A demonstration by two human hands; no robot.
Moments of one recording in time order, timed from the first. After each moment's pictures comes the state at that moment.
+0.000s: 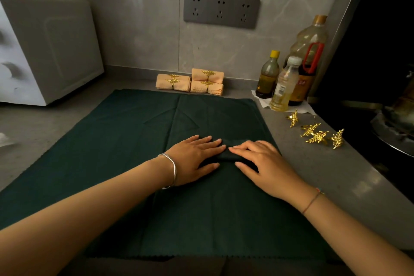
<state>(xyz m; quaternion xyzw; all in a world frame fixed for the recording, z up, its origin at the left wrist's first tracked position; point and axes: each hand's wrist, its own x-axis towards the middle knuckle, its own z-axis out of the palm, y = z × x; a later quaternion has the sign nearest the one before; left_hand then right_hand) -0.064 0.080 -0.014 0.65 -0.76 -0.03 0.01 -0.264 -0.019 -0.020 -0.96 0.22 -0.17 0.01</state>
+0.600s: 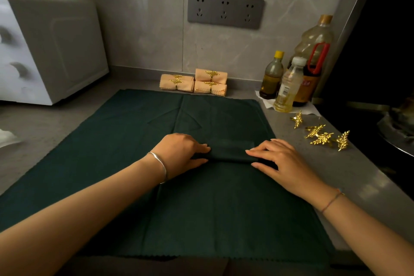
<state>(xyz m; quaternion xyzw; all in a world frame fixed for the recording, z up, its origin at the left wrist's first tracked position) -0.048 0.094 -0.005 0.68 -0.72 0.09 0.06 -0.287 -0.047 -0.022 -0.96 0.20 -0.20 0.01</state>
